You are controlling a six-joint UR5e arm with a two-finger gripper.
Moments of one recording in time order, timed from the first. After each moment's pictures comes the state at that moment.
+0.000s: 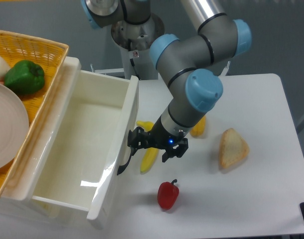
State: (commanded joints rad) arm 2.51 -1.97 -1.40 -1.38 1.09 0.50
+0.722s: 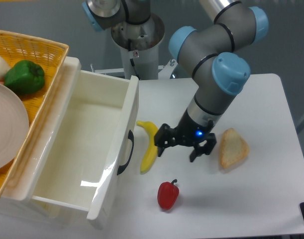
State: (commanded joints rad) arm 2.61 -1.96 -1.46 -1.24 1.33 0.72
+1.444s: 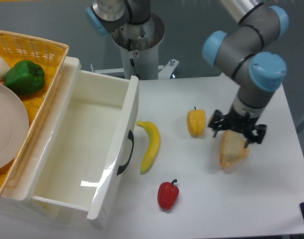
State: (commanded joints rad) arm 2.83 -2.02 -1.45 -1.19 1.47 1.46
